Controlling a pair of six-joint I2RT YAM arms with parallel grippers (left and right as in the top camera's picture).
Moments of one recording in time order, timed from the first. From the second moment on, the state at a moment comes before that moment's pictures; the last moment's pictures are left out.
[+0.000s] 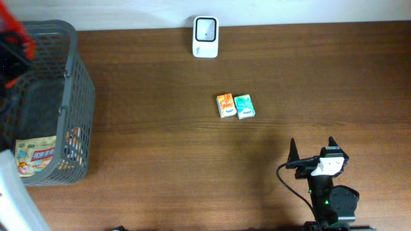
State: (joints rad) left arm 0.40 1.42 1.99 -0.97 0.37 -0.33; right arm -0.04 0.01 0.01 -0.07 -0.03 -0.03
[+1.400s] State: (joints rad) left arm 0.55 2.20 1.96 -1.39 -0.20 -0.70; right arm -0.04 0.01 0.01 -0.07 -0.03 -0.03
